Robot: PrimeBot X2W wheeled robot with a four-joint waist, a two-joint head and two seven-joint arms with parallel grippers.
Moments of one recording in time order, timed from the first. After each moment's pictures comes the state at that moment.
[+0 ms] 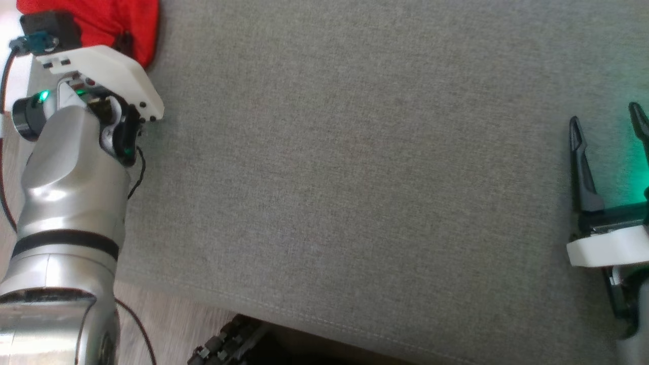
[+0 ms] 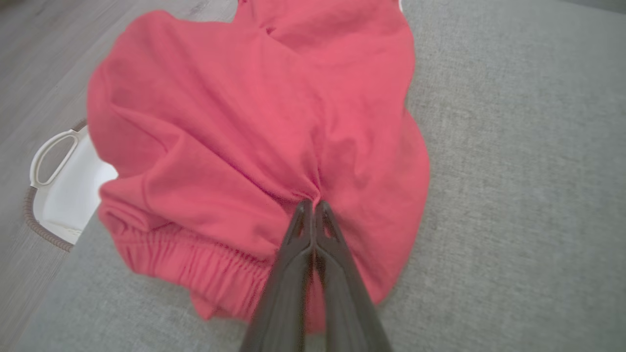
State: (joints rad) left arm -1.00 0.13 -0.09 1.09 -0.28 -0.05 -0.01; right arm -0.07 -0.20 -0.08 -0.21 -0.11 0.12 -0.02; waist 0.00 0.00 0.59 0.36
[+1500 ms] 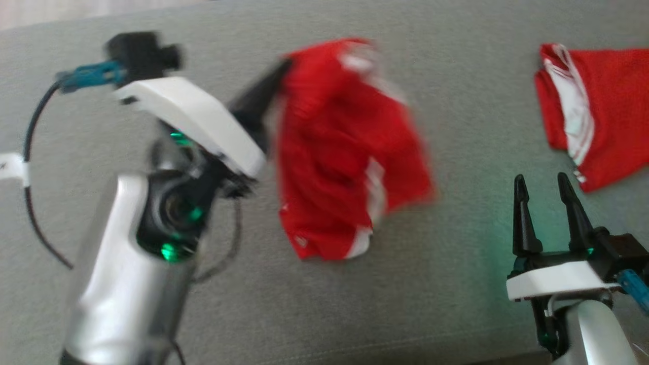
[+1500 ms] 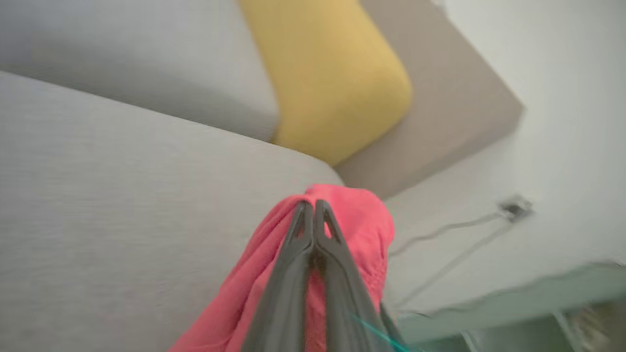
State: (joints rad) left arm -0.52 0.09 -0.34 -0.13 -0.97 0.27 0.49; right arm -0.08 -0.05 -0.04 0.20 0.10 0.12 -0.25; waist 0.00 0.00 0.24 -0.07
